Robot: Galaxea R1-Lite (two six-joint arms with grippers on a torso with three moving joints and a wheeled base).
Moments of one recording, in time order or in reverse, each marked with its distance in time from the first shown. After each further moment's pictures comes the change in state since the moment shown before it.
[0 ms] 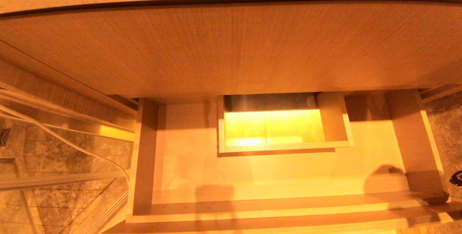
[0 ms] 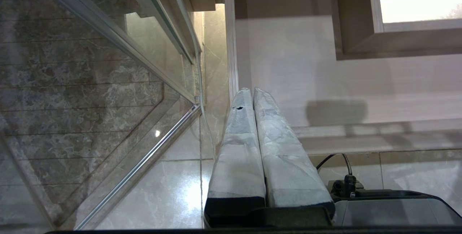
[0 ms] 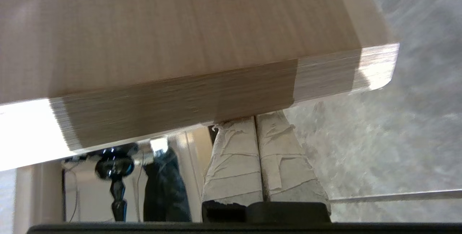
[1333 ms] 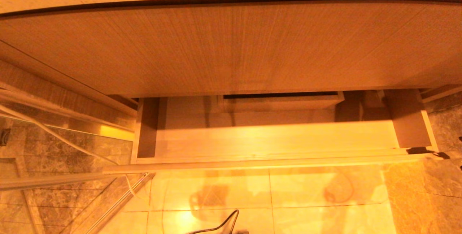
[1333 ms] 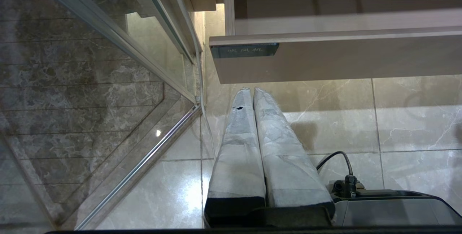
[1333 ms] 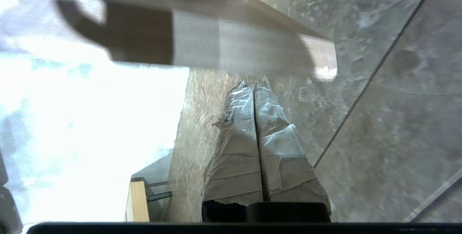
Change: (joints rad) left arm 0.000 0.000 0.000 0.000 0.000 0.000; right arm 0.041 -0.166 0.007 -0.328 0.260 0.000
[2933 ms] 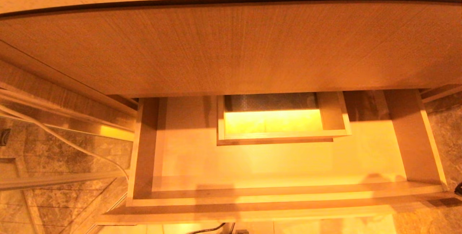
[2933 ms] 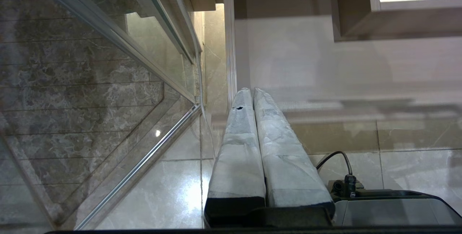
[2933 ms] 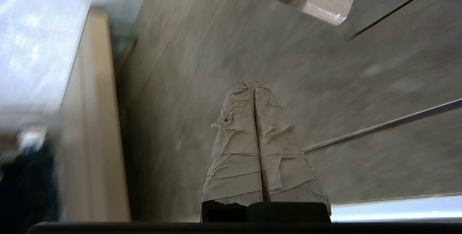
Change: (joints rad) left arm 0.000 0.000 0.000 0.000 0.000 0.000; right arm -0.040 -0.082 0.197 0.221 -0.355 -0.408
